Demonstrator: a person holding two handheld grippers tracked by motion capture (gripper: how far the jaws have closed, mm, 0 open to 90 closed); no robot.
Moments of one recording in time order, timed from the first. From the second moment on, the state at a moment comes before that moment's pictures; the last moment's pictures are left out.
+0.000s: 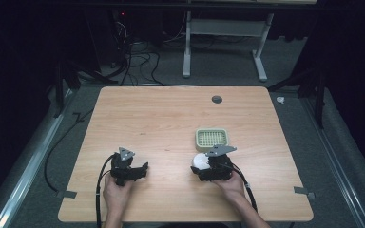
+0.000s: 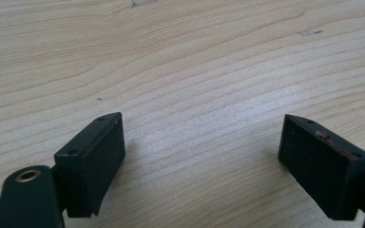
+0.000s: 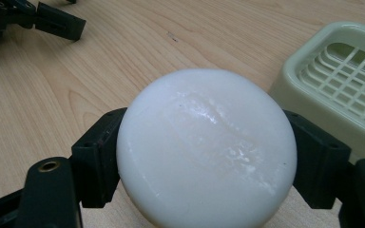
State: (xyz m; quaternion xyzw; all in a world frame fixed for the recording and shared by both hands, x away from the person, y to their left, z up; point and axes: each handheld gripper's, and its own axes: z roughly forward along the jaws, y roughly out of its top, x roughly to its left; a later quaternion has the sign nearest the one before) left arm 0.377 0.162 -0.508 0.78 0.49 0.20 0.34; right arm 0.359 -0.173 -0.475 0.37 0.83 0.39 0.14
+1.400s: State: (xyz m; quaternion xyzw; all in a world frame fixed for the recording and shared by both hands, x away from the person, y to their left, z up) left arm 0.377 0.162 -0.508 0.78 0.49 0.20 0.34; right arm 0.364 -0.206 -0.450 0.39 0.81 0.41 0.15
